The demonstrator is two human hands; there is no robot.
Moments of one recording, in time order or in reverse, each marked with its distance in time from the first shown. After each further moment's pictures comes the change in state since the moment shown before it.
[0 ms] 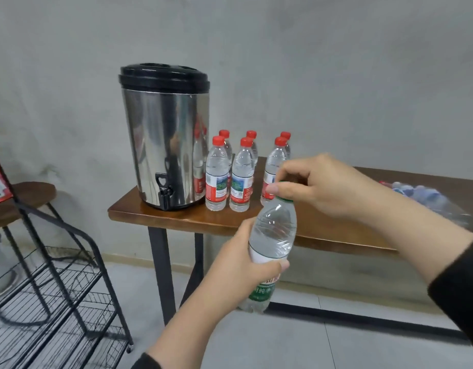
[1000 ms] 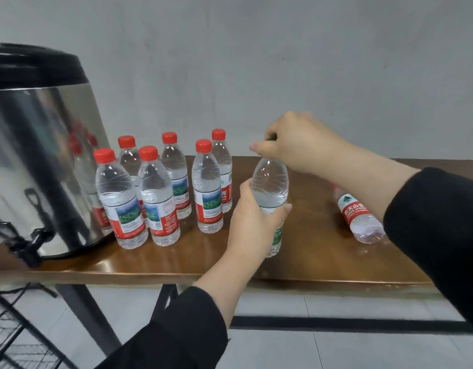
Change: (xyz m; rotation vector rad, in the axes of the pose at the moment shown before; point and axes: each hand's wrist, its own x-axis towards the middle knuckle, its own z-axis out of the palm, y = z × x) left_hand 0.254 0.010 0.170 -0.017 0.241 0.057; right_hand 0.117 0.208 -0.057 -0.288 0.127 0.208
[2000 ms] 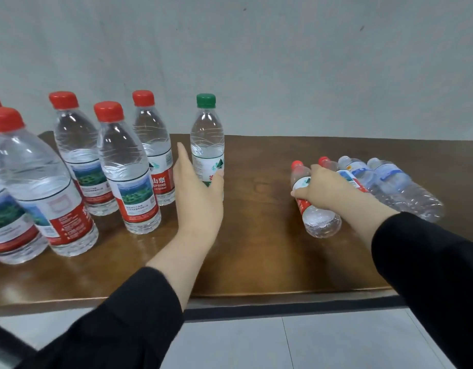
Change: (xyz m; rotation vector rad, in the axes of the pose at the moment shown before) left_hand 0.068 -0.044 0.060 0.083 0.259 -0.018; right_hand -0.013 0.201 0.125 -0.053 -0.271 0.664
